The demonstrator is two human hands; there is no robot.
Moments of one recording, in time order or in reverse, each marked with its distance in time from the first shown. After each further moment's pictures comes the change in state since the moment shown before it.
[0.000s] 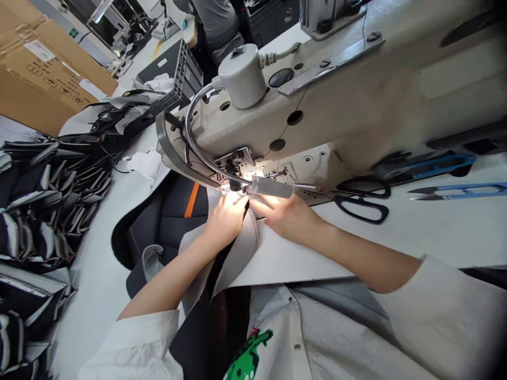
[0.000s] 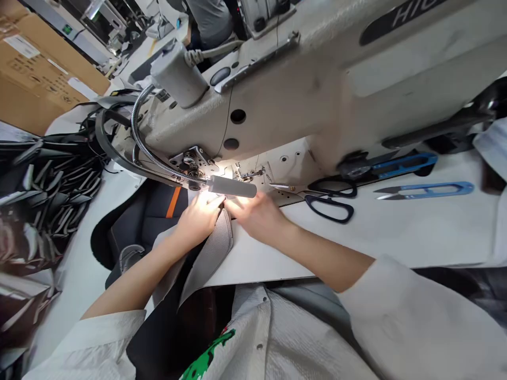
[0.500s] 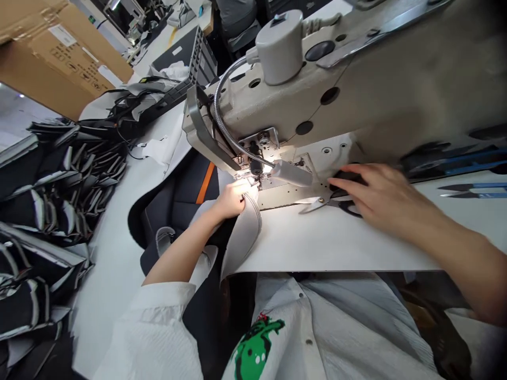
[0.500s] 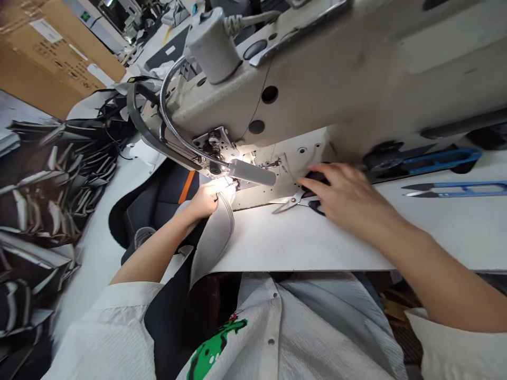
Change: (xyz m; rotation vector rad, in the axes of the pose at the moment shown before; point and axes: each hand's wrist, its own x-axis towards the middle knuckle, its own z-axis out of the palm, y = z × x) left_hand 0.020 -0.043 0.015 -0.242 0.097 0.329; right_hand -0.077 0.078 -0.016 0.000 0.061 0.179
